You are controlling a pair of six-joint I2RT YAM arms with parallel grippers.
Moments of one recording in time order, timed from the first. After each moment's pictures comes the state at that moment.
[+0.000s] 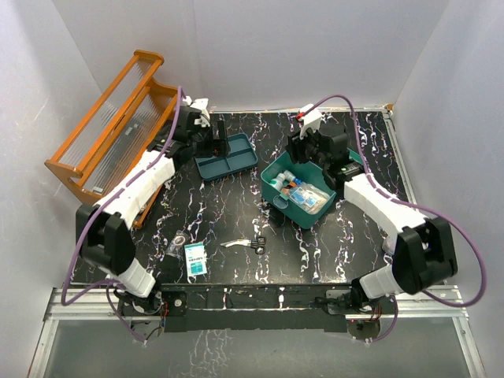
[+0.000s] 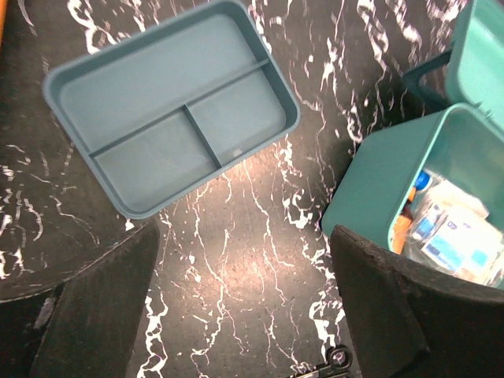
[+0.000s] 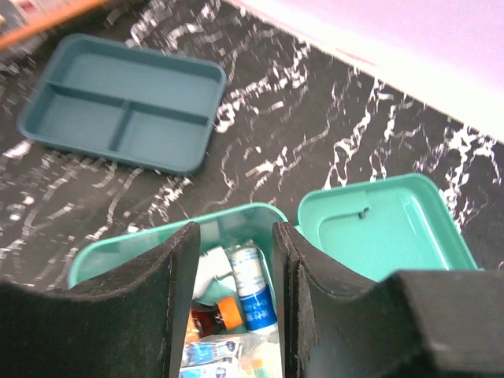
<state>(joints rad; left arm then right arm) -0.40 1.55 1.39 -0.47 0.00 -0.34 0.37 1.39 1.06 0.05 -0.16 -0.09</state>
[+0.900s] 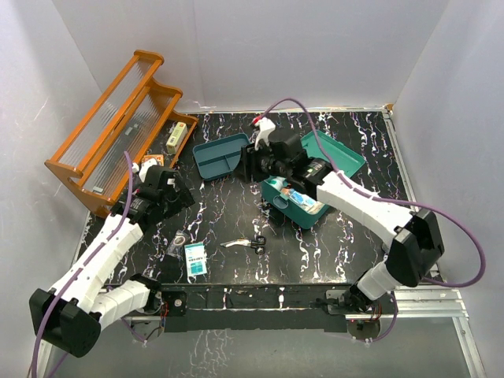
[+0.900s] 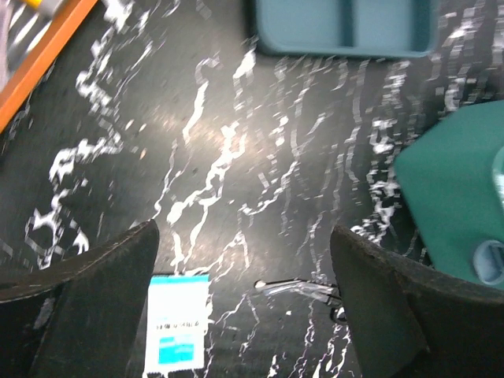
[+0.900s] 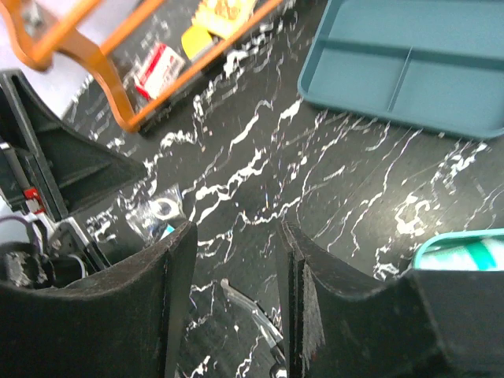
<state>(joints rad) -0.39 1.00 0.90 -0.77 -0.27 -0.76 0.69 1.49 1.29 -0.20 -0.22 0.37</state>
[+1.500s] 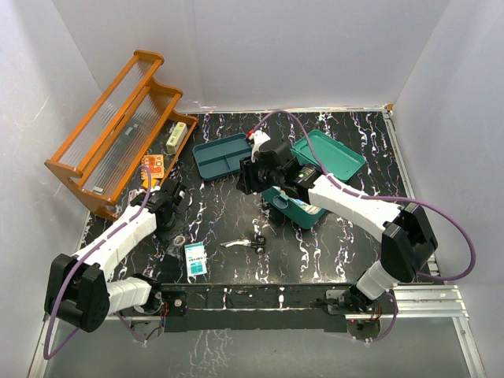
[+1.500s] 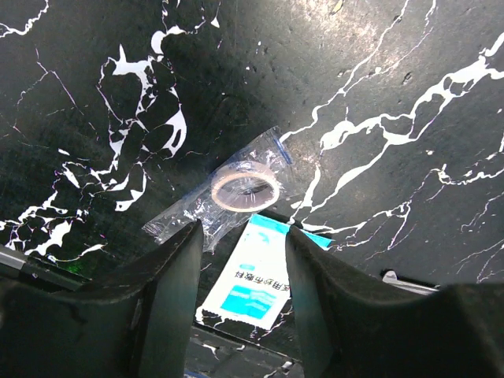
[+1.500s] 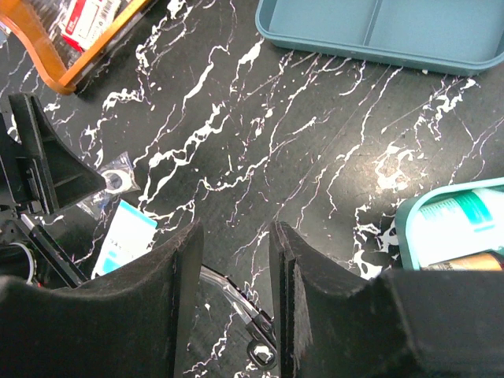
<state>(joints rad) -0.37 1.19 0.75 -0.93 -0.26 -0.94 0.75 1.56 1.25 -0.27 -0.12 0.34</state>
